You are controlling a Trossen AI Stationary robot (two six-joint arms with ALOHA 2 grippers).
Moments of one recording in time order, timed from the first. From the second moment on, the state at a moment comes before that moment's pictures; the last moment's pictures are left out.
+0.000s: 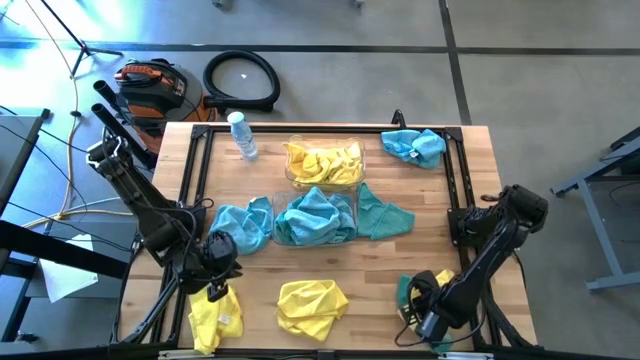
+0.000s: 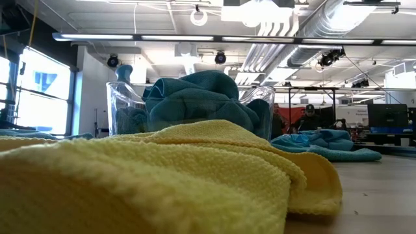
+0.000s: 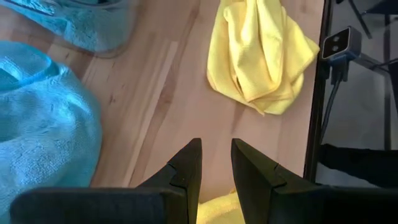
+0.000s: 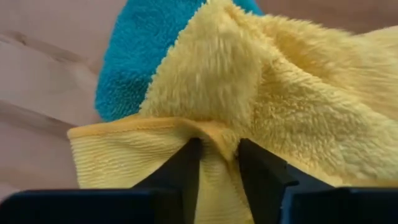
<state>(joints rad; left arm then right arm) -0.88 1.11 0.83 -0.75 -0.41 -1.12 0.97 1.74 1.04 -0.82 0.02 2.17</state>
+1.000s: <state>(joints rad) -0.75 1.05 0.83 -0.77 -0.37 -1.05 0.96 1.74 1.52 -1.39 0.08 2.15</state>
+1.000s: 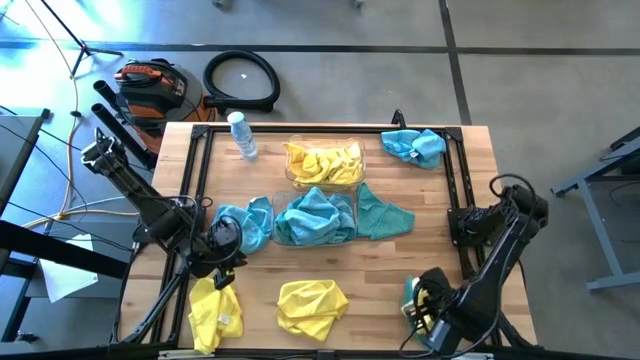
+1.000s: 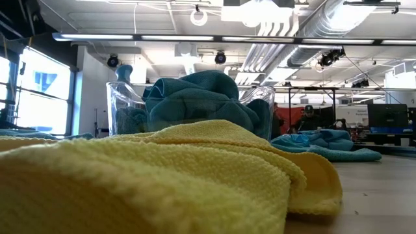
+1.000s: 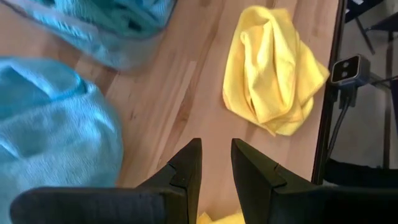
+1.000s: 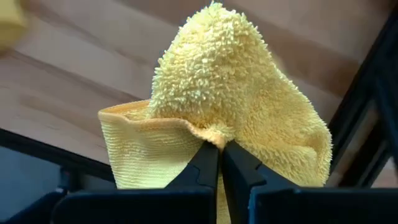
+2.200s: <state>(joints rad) -0.67 0.96 0.83 -0.78 -0.38 -0.93 0.87 1.74 1.31 -1.11 -0.01 2.09</state>
